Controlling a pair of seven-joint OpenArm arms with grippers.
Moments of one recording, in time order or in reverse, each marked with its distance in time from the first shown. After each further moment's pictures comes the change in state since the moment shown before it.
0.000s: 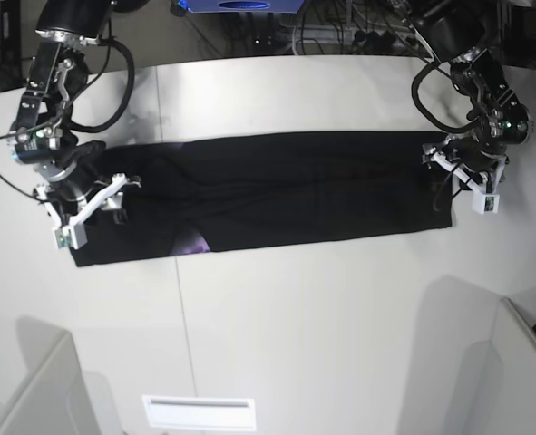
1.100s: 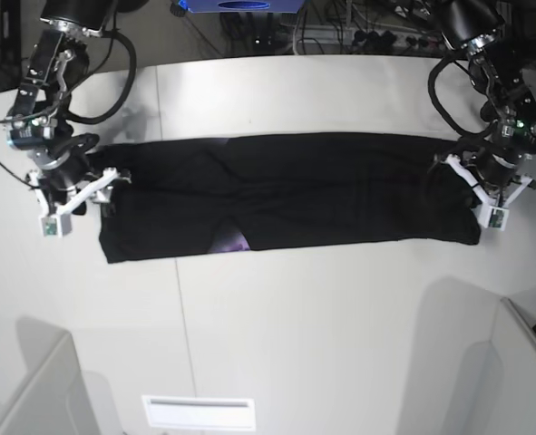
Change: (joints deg) left arm 4.5 -4.1 7.2 18.6 1.8 0.2 2.5; right arm -1.7 -3.5 6.9 1.0 0.0 0.1 0.1
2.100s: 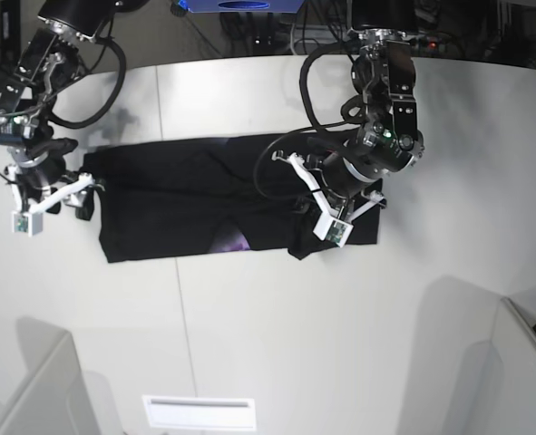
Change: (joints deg) left arm -0.5 15.4 31.4 5.2 0.1 15.1 4.3; right arm 1.2 -0.5 6.1 0.0 -0.2 0.1 -0.3
